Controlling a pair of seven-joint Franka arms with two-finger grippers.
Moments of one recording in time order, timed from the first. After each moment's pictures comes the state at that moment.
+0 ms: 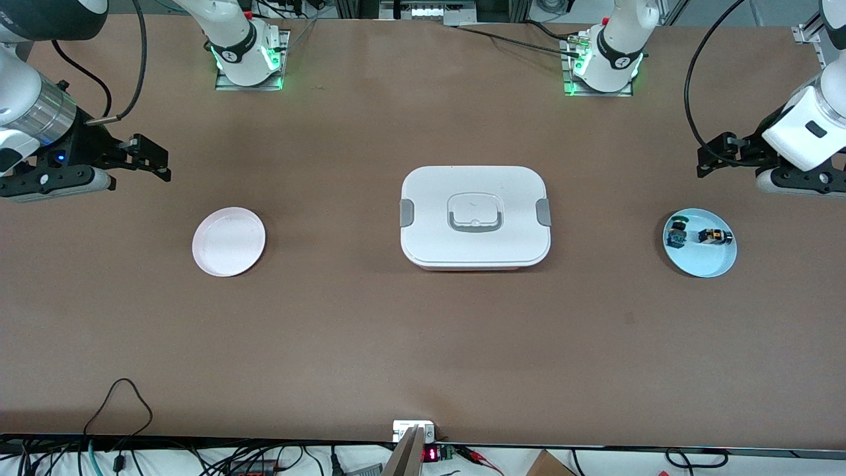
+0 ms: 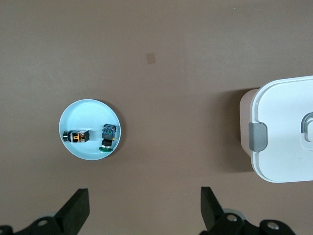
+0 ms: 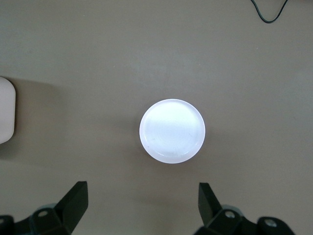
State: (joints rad) left arm 0.03 0.02 -0.08 -1.62 0.01 1.59 0.02; right arm 0.08 0.03 0.02 -1.66 0.04 1.71 -0.06
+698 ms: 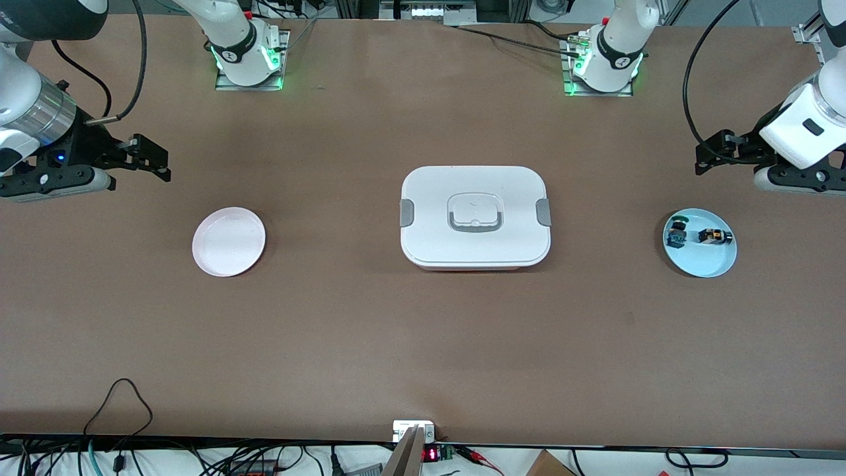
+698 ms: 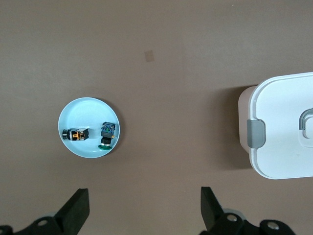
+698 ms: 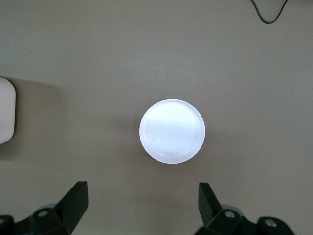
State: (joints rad) left arm 0.03 0.02 -0.09 -1.62 0.01 1.58 0.02; right arm 0.08 0.03 0.02 -1.66 0.04 1.71 -0.06
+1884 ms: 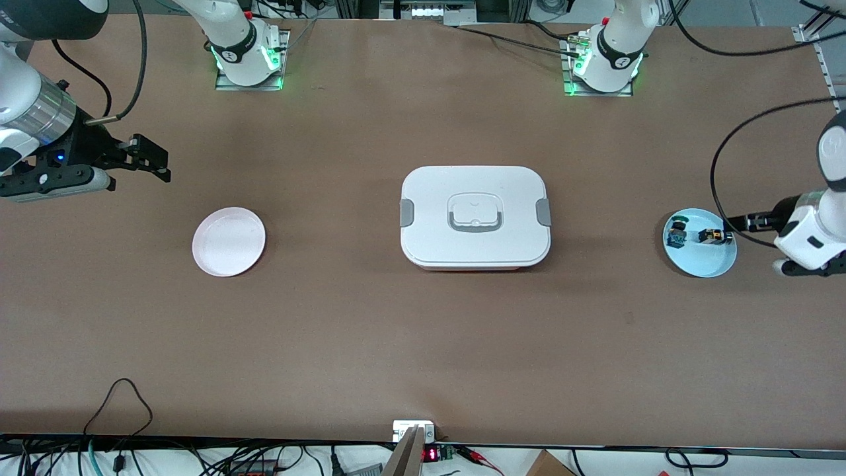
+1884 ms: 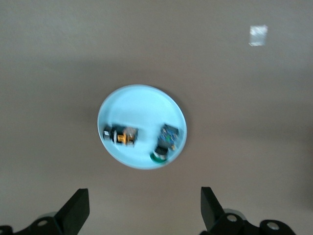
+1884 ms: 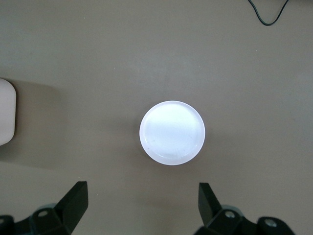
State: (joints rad) left arm 0.24 0.38 -0.07 -1.61 0.15 1.76 0.05; right arm 0.08 0.03 0.02 -1.67 0.04 1.72 -0.06
